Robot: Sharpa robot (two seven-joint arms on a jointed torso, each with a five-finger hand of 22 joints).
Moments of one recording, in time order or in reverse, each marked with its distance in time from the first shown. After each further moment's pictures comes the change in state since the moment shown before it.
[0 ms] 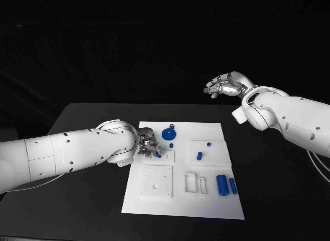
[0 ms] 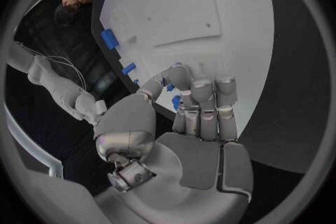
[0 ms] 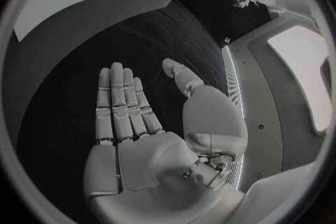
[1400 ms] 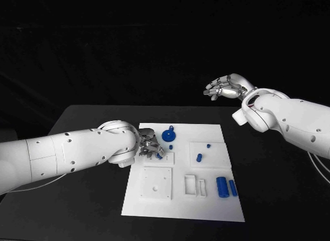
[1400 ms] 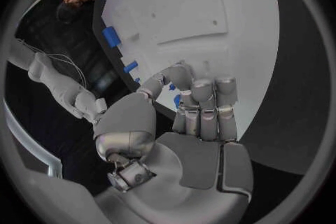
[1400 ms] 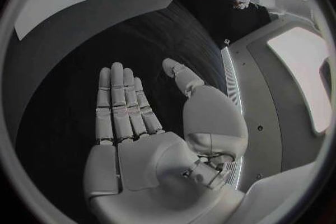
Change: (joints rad) left arm 0.008 0.014 0.000 -0.013 0.027 0.016 -0.003; left_hand 0.016 0.001 0.000 0.000 0.011 0.000 0.000 0.009 -0.197 0.000 0.000 -0.004 -0.001 0.000 0.000 -0.008 0.006 0.000 0.000 0.000 0.000 0.000; right arm 0.002 -0.006 0.000 0.011 -0.012 0.000 0.000; right_hand -0.004 -0.003 0.003 -0.003 0.000 0.000 0.000 0.000 0.010 -0.009 -0.002 0.015 0.033 -0.003 -0.003 0.004 0.007 0.000 0.004 -0.004 0.012 0.003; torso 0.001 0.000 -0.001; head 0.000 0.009
